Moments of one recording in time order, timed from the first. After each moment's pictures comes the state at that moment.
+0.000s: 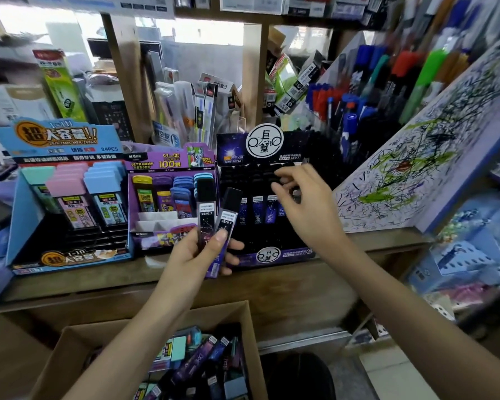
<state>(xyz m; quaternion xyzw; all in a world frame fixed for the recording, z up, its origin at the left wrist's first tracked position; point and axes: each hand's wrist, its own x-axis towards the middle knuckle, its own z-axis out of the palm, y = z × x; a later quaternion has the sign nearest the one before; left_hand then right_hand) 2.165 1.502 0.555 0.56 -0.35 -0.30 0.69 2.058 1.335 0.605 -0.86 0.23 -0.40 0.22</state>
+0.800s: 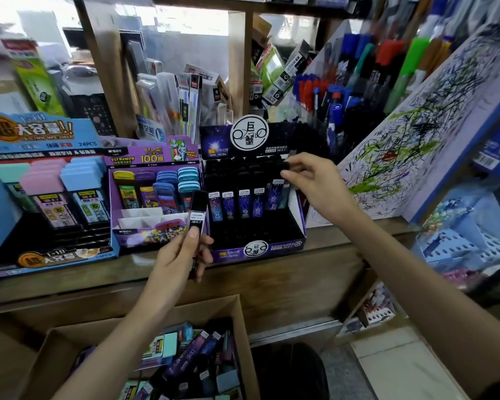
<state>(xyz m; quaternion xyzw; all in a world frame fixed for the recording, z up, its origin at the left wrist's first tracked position) 2.173 1.496 0.533 0.61 -0.34 -0.26 0.66 2.041 1.282 0.610 -0.83 0.24 -0.35 0.35</state>
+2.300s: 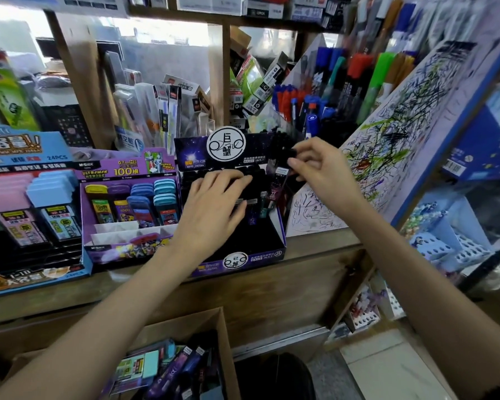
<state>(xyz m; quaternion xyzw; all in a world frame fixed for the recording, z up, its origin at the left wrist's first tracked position) 2.166 1.404 0.593 0.70 -0.63 0.21 0.26 2.012 1.266 0.642 -0.81 0.25 -0.39 0.36</state>
